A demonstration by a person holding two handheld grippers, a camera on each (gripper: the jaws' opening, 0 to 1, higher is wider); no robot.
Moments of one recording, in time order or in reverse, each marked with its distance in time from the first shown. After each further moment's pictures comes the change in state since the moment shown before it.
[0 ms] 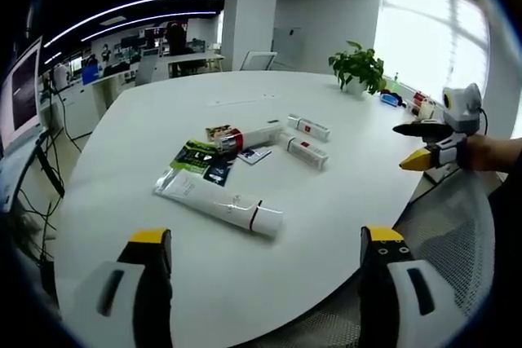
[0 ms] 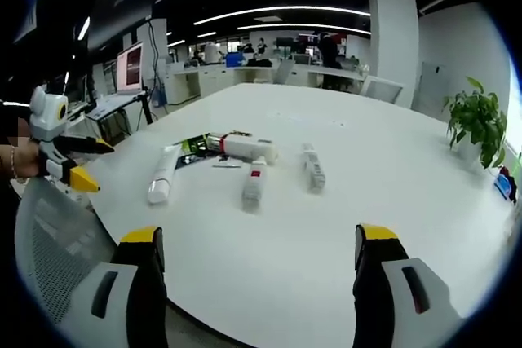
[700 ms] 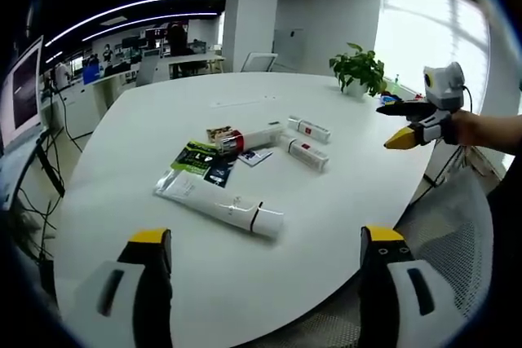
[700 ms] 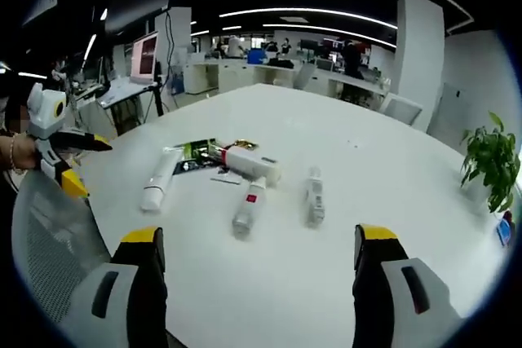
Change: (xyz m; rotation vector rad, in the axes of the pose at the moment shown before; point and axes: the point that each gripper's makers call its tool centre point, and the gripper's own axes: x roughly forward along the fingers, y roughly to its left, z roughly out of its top) left arm 0.000 0.003 0.000 -0.012 -0.010 0.003; right arm 0.031 -0.015 0.052 -0.151 -0.007 0.072
